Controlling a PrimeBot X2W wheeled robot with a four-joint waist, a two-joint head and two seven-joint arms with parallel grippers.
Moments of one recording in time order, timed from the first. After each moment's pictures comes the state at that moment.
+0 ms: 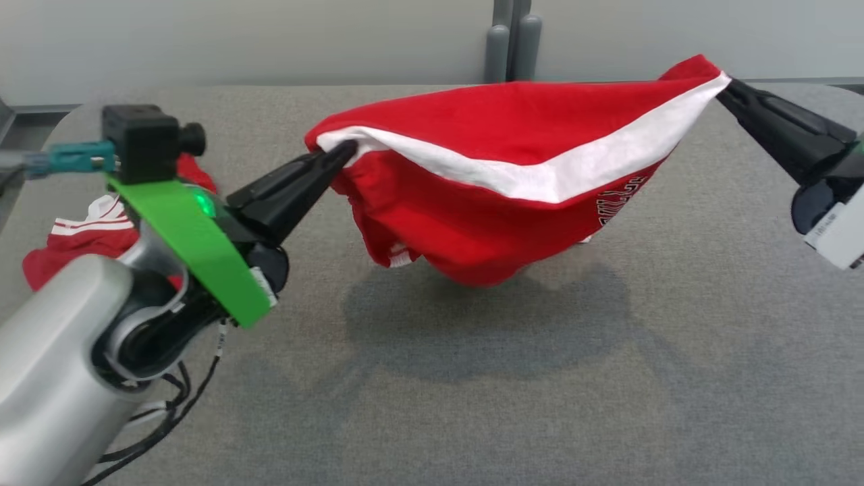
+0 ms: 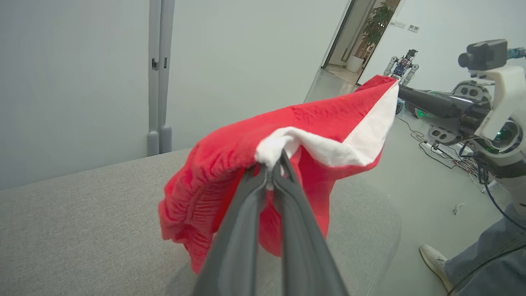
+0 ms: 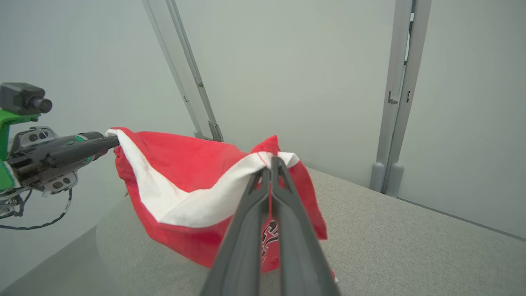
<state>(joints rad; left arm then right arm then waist) -0.67 0.53 -0.75 -0.11 -1.24 -0.12 0.13 -0.43 -0.75 0.38 -0.28 1.07 0.08 0.33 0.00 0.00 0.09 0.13</state>
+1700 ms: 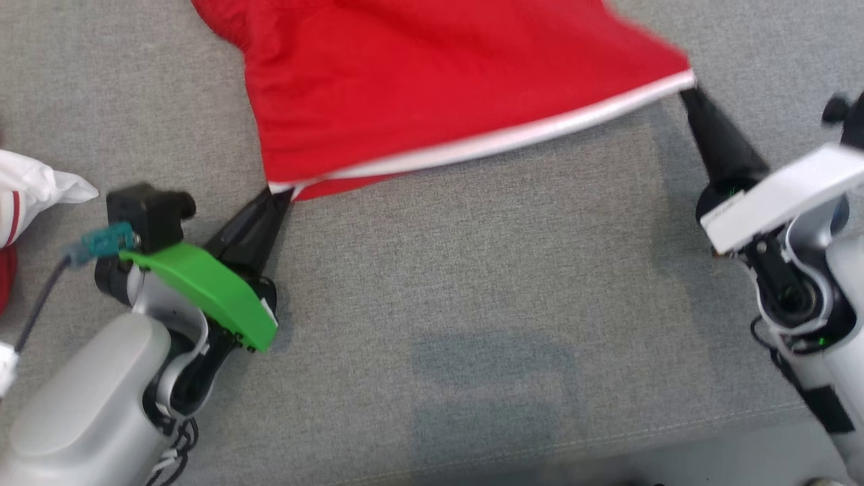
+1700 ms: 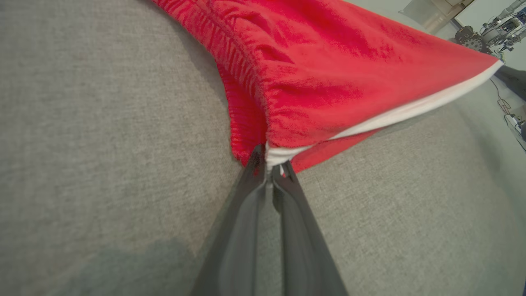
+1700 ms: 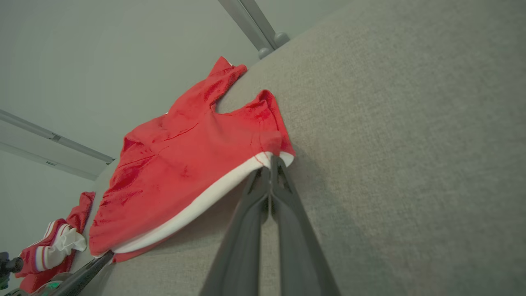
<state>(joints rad) -0.64 0.51 -0.77 0.05 -1.03 0.08 -0.05 -0.48 -0.43 0.39 -0.09 1.05 -0.13 0.04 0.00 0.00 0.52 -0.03</state>
